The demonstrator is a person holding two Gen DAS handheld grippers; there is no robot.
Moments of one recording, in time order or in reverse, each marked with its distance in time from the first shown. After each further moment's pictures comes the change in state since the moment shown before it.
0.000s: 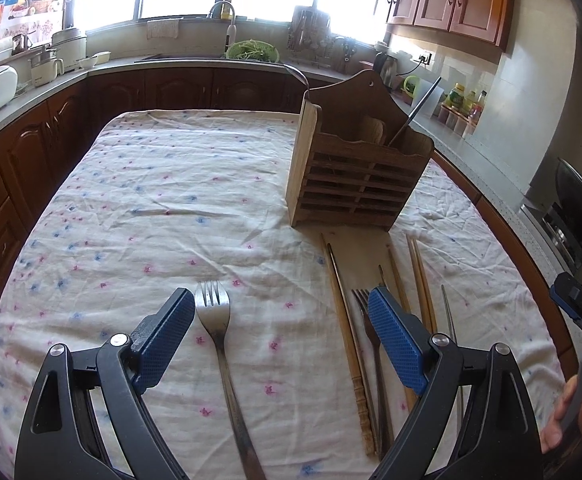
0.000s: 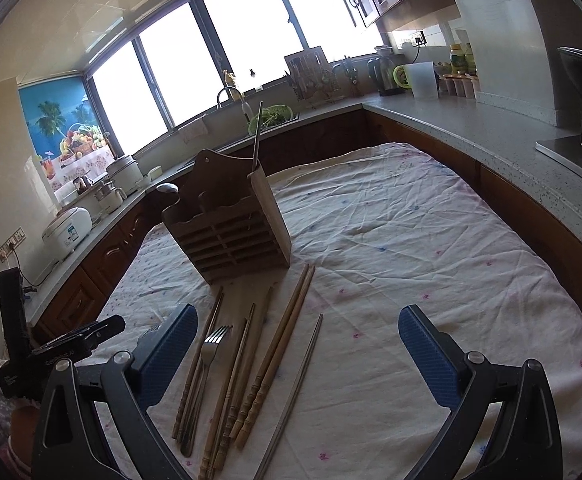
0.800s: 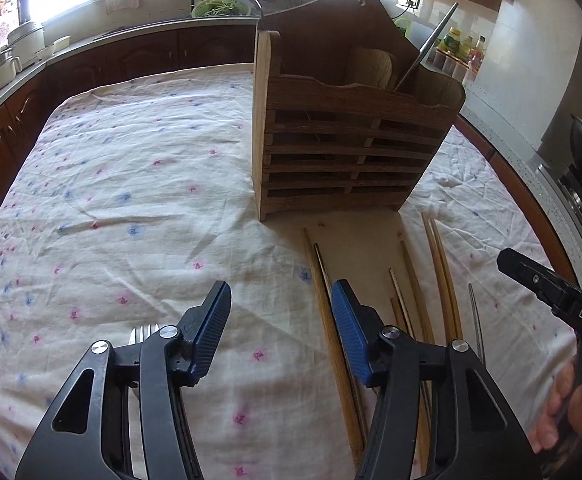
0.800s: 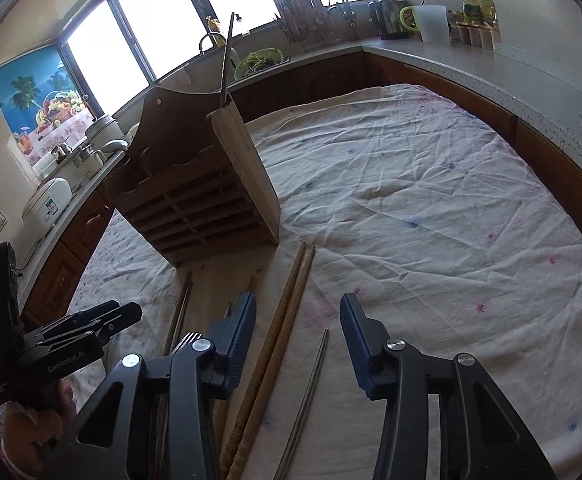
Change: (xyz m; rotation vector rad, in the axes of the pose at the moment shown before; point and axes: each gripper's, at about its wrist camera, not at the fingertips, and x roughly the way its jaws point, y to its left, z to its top) left arm 0.095 -0.029 0.031 0.106 0.189 -0.017; right arm 0.109 -0.001 0.014 0.015 0.219 -0.030
